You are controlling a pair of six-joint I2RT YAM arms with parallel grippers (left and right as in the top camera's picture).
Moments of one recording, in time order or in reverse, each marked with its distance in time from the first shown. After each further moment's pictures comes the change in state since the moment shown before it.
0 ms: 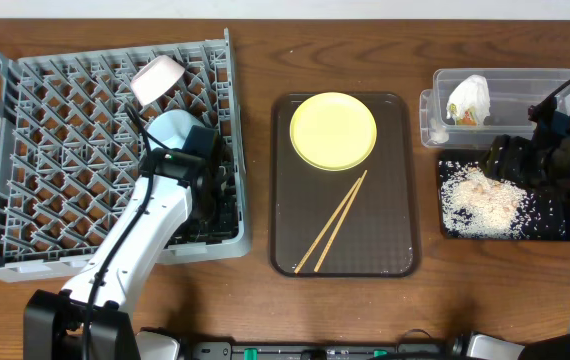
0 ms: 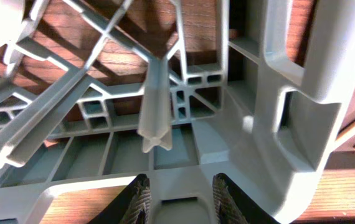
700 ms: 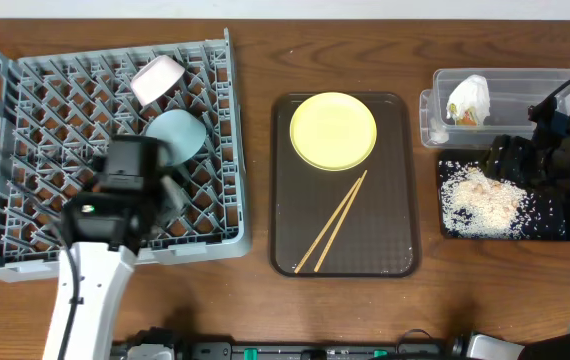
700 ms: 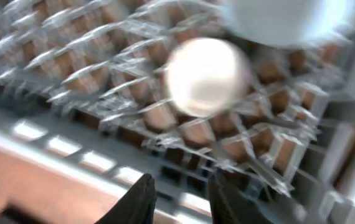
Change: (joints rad) left arm 0.224 -0.351 0.021 0.008 -0.354 -0.286; right arm 0.000 0.000 0.000 0.000 0.000 0.000
